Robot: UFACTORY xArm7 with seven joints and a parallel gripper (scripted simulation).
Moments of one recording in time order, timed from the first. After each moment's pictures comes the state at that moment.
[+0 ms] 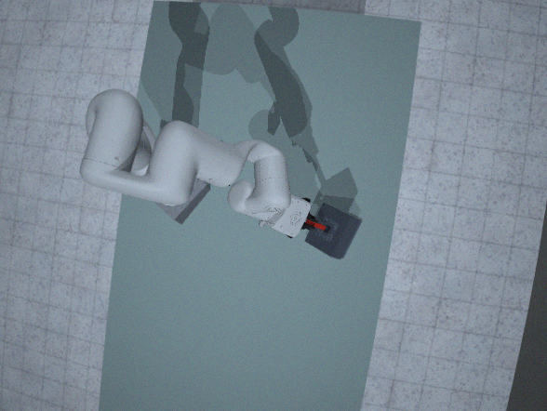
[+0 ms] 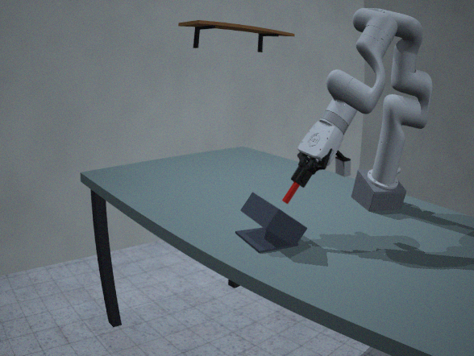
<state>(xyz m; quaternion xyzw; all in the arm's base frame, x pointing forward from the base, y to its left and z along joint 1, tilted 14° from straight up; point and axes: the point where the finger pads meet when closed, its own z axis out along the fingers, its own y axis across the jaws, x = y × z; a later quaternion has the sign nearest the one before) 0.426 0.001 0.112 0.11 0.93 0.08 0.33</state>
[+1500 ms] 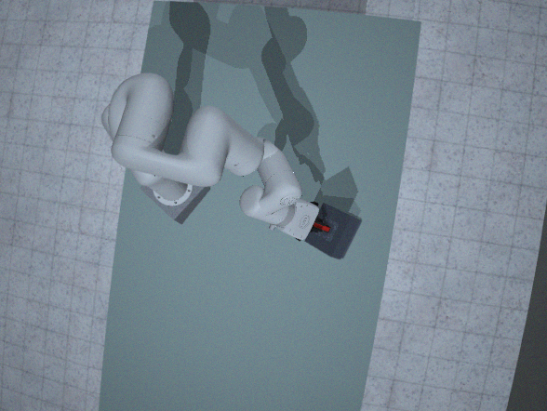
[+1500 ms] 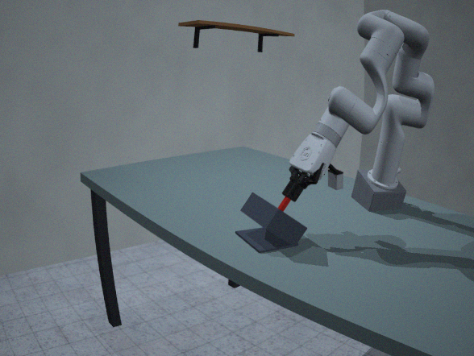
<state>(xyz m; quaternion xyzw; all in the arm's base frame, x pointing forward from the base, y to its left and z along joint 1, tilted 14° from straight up) 0.451 0.004 0.078 0.11 0.93 0.08 0.33</state>
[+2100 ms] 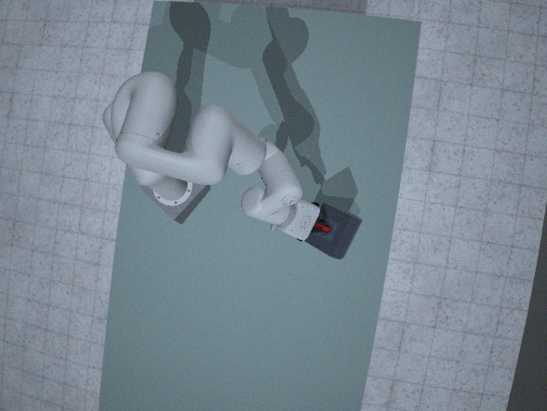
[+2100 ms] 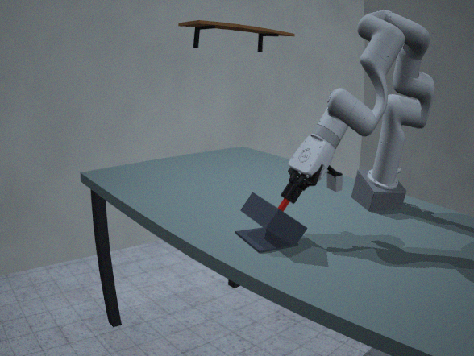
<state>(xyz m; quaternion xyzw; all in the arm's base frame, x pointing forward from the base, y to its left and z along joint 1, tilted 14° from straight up) 0.454 0.004 0.074 0.11 0.93 0.08 0.33</state>
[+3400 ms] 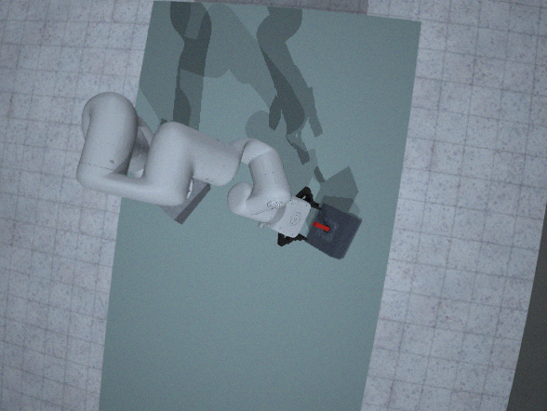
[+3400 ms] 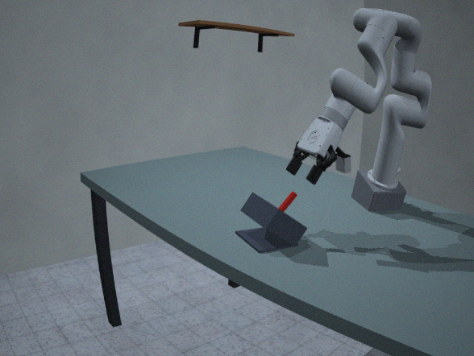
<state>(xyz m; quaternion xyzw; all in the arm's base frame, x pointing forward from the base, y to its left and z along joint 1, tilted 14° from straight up) 0.425 0.000 0.119 0.11 0.93 0.09 0.33</state>
